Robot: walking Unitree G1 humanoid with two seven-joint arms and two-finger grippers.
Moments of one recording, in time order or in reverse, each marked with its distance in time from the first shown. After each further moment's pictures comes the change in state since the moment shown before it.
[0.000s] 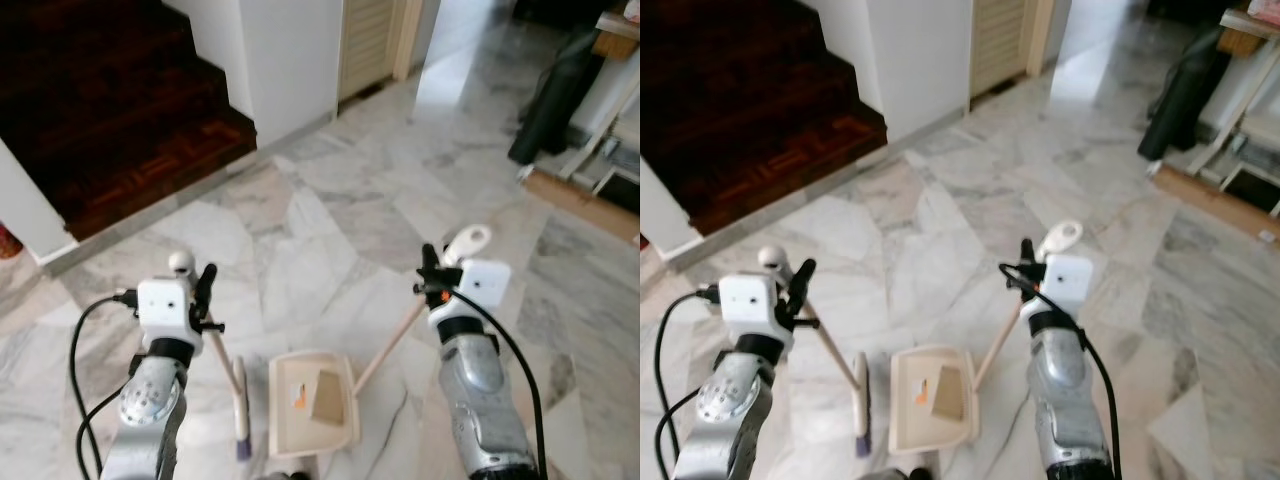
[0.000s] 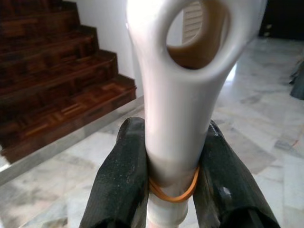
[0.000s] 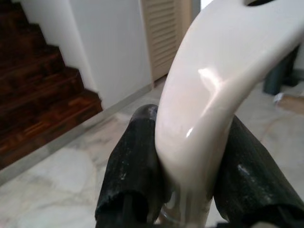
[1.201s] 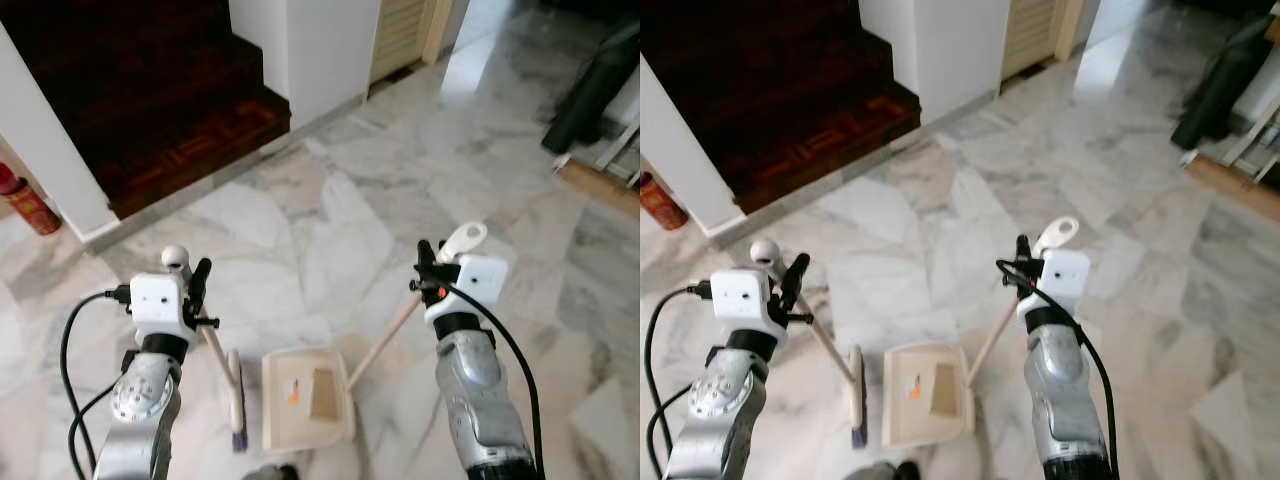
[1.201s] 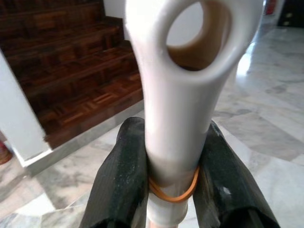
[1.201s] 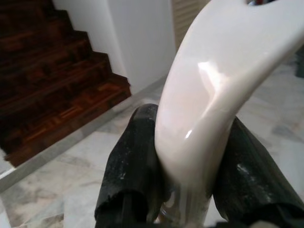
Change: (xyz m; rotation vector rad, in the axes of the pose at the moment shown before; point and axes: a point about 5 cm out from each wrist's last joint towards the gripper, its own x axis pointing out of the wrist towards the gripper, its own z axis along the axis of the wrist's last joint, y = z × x) left arm 0.000 0.003 0.004 0.007 -0.005 0.008; right arm 0.002 0.004 0.001 0.021 0.005 0.020
